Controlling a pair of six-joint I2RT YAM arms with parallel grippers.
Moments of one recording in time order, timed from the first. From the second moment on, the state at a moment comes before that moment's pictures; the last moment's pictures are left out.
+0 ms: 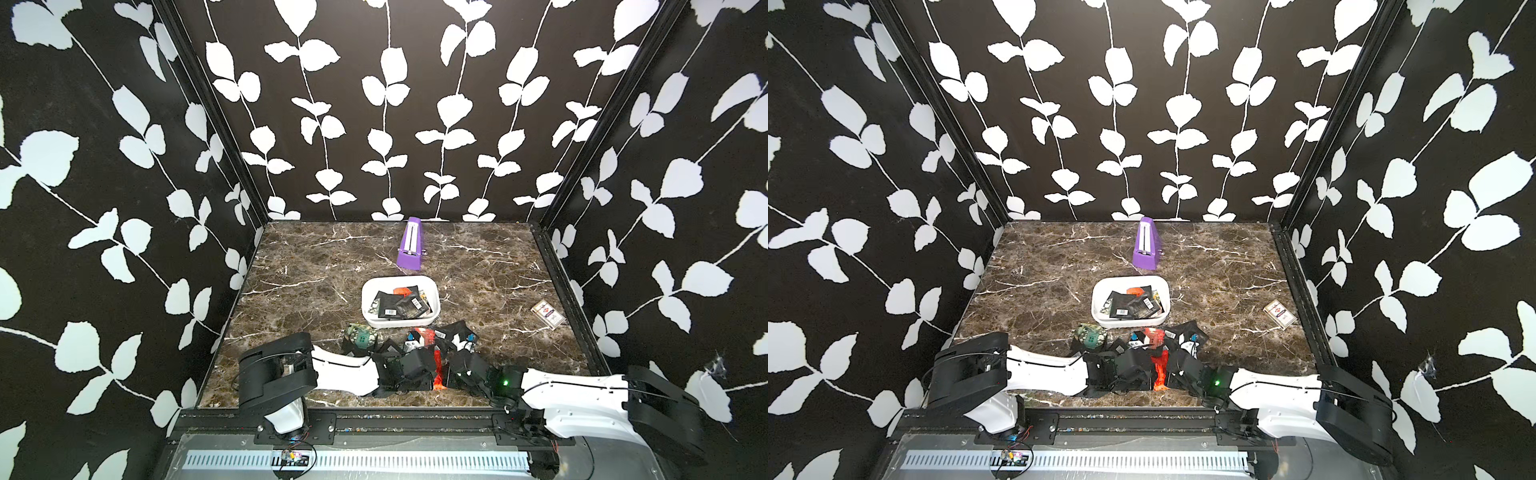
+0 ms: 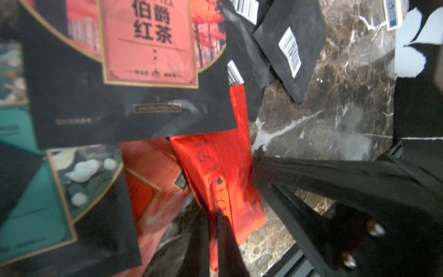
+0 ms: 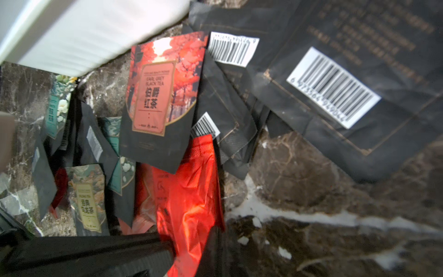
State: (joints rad) left arm -1.32 1.60 0.67 0.05 -0.08 -1.15; right arm 1.12 1.10 0.29 -0.09 0.22 1.11
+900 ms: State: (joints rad) left arm -1.32 1.51 1.07 -0.48 0.02 -0.73; right arm 1.11 0.54 0.42 -0.79 0.57 1.10
